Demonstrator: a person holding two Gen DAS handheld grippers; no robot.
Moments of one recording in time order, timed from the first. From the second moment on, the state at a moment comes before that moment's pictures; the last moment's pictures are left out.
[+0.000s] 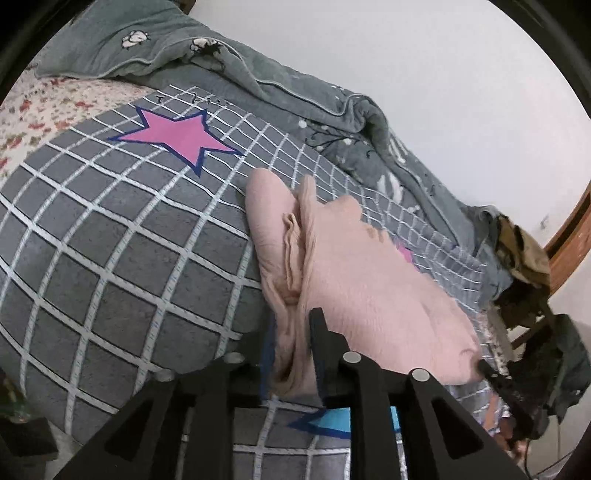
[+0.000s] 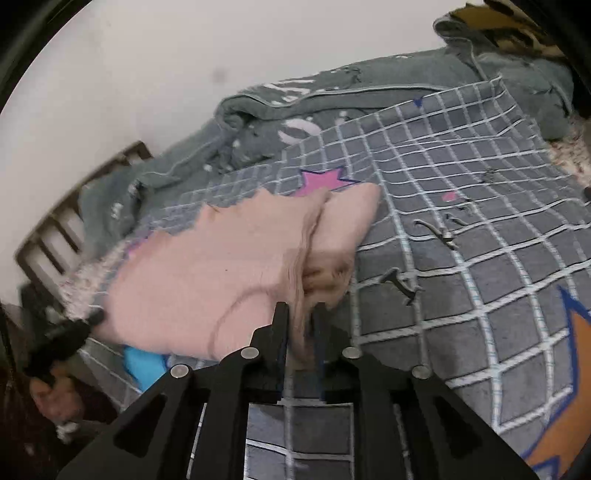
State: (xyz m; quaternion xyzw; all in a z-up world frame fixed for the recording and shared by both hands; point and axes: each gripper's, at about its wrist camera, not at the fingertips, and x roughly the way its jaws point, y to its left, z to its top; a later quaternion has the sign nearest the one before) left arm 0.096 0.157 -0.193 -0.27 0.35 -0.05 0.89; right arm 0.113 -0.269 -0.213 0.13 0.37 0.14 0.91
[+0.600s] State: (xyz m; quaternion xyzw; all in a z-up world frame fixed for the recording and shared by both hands) left arm 0.150 0.158 -0.203 -0.27 0.38 -0.05 0.88; right arm 0.171 -0.191 -0.230 0.00 0.35 0.11 0.93
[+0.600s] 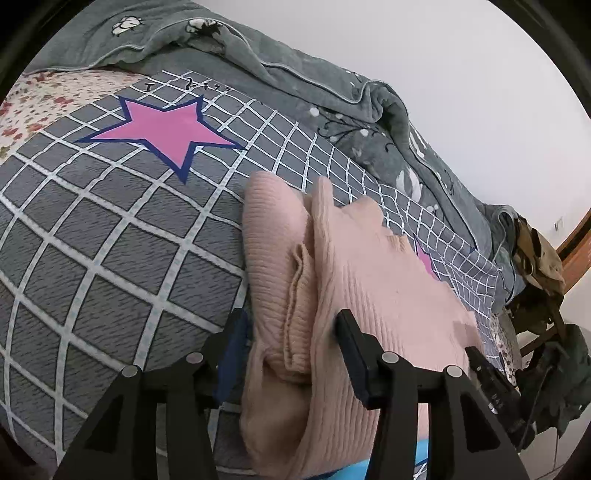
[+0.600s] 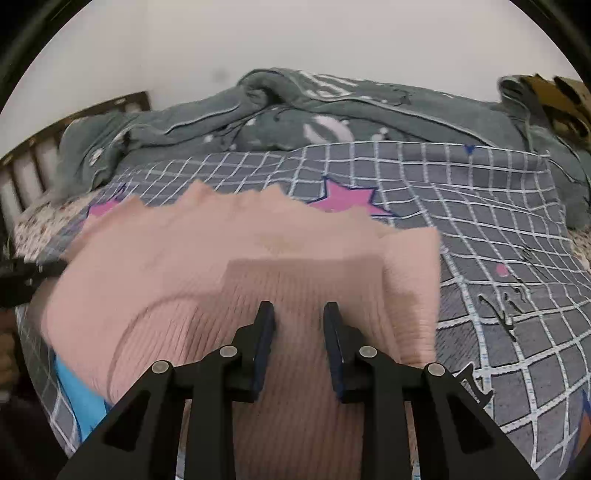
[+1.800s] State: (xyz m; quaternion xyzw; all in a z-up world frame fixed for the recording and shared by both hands) left arm 0.164 0.147 -0.202 -0.24 0.38 -0.02 0.89; right arm 0.138 -0.094 -0.227 -0.01 0.34 0.14 0.93
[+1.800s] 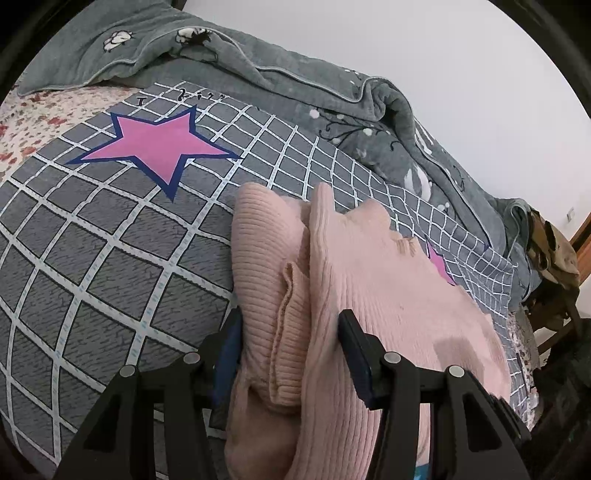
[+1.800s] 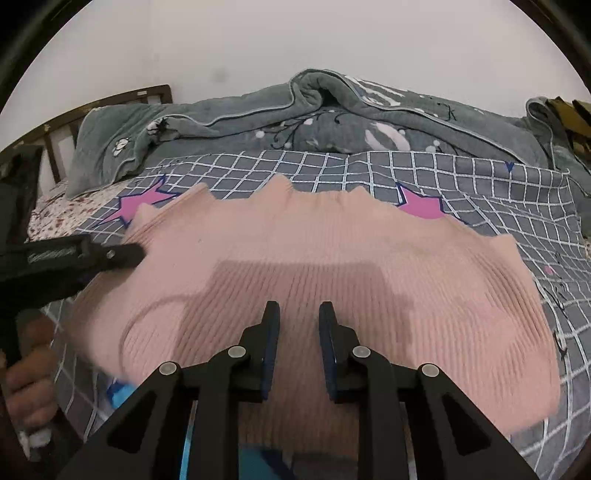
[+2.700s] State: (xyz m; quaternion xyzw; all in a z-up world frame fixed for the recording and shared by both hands) left arm 0.164 0.139 -0.206 -0.23 0.36 -0.01 0.91; right arm 0.114 -0.077 -0.234 -0.13 0.33 0.15 0.92
